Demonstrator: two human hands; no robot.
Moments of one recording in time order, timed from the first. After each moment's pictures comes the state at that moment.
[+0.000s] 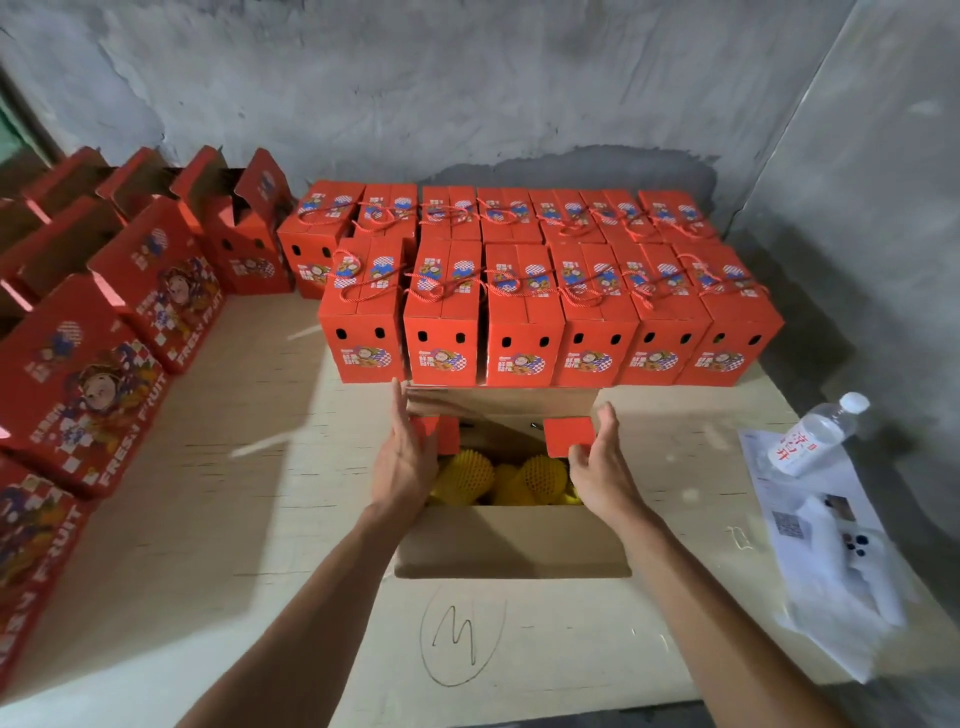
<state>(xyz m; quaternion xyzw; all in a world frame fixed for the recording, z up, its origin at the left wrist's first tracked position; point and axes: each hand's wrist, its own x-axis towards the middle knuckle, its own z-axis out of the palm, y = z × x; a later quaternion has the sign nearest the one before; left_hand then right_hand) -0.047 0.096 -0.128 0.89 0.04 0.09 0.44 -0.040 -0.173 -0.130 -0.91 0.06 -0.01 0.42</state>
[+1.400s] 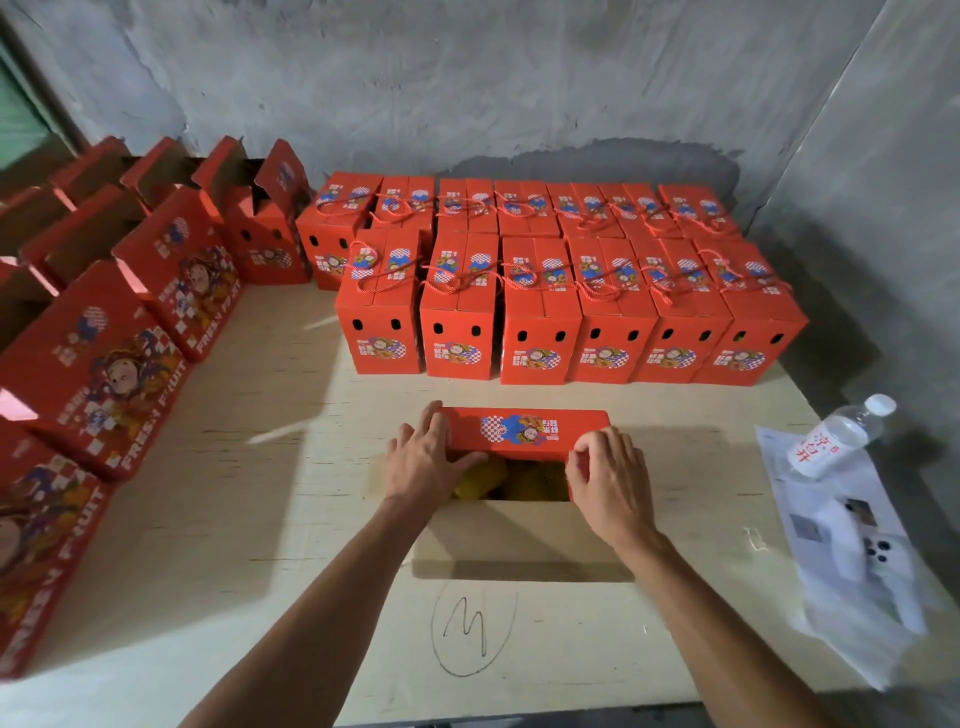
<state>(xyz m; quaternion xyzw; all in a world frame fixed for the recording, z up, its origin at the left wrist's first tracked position) -0.049 0.097 -0.129 0.99 0.02 -0.03 0.15 -0.059 -0.171 -0.157 -0.97 -0.09 -0.20 0.13</state>
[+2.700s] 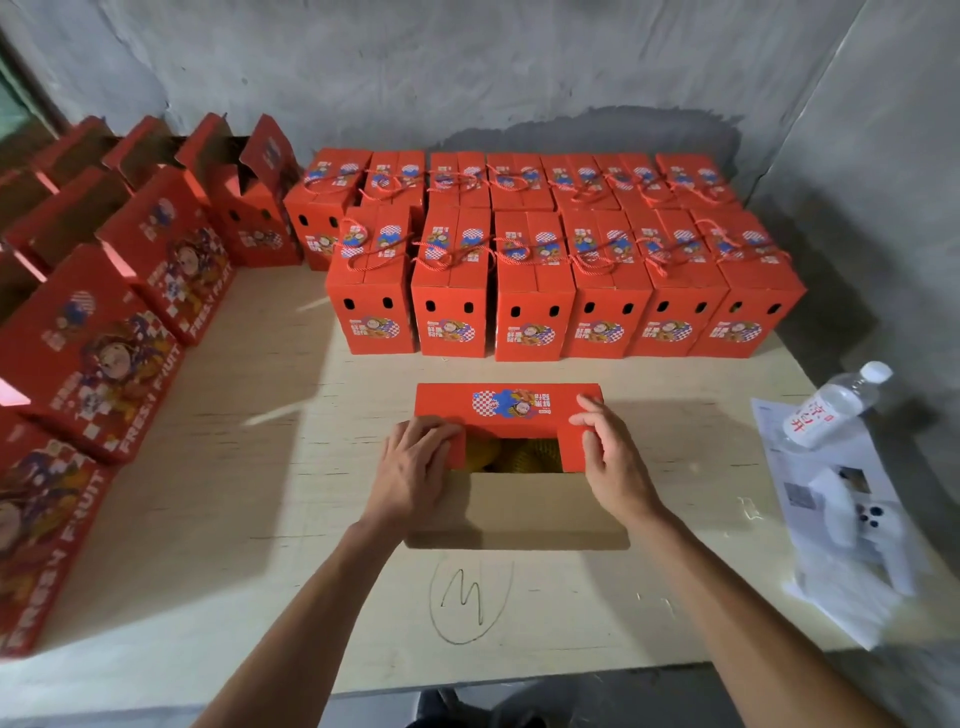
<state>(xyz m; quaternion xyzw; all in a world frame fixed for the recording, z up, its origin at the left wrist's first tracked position) -0.097 0.110 -0.149 0.93 -0.12 0.14 0.33 -0.068 -0.189 -0.160 -0.91 -0.12 -0.14 0.37</state>
